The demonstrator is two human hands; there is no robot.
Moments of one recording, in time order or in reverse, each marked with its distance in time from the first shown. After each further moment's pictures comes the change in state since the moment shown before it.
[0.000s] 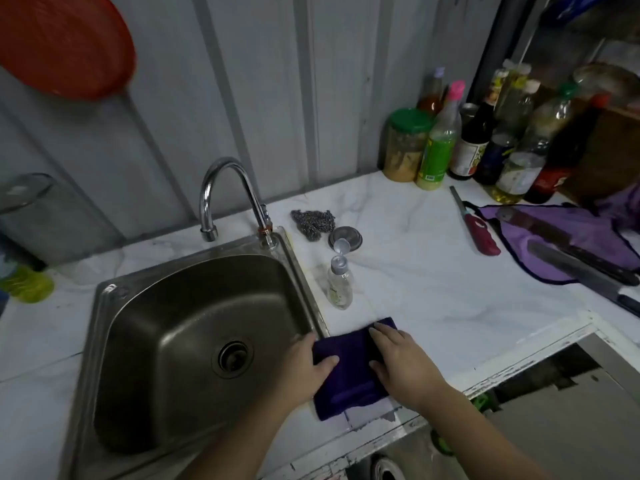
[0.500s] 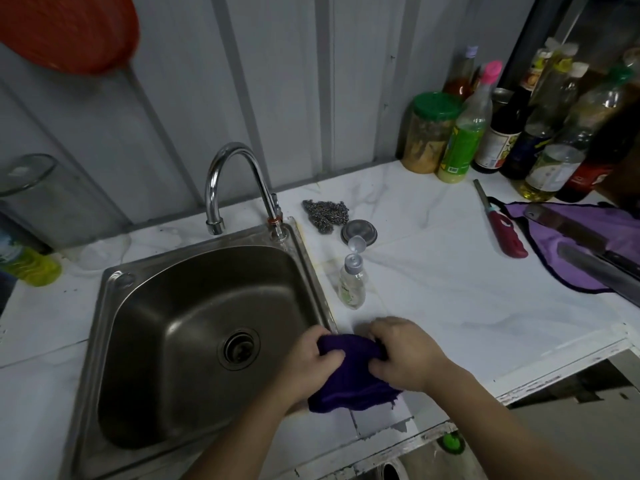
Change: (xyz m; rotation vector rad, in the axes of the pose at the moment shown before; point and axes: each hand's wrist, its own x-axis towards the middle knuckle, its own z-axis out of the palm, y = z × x) left_hand 0.004 0.012 -0.016 -0.343 -0.072 -0.098; right_hand 0.034 -0.016 -0.035 0.029 -0.099 -0.129
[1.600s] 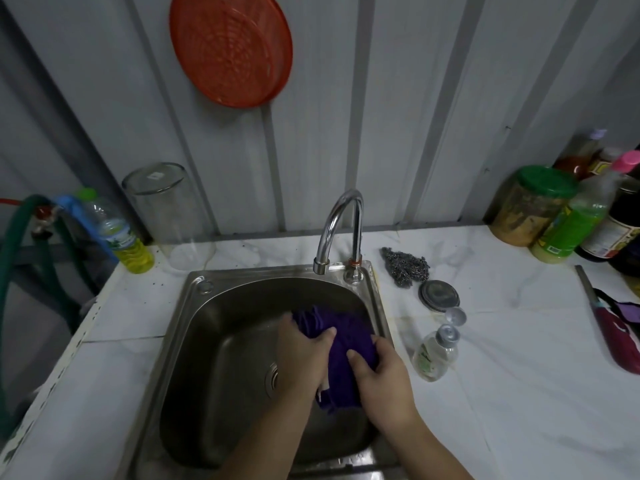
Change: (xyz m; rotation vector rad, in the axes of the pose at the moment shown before) left_hand 0.006 0.020 -0.111 -0.393 0.687 -0.103; right_hand 0.083 -0.145 0.026 0.909 0.339 0.168
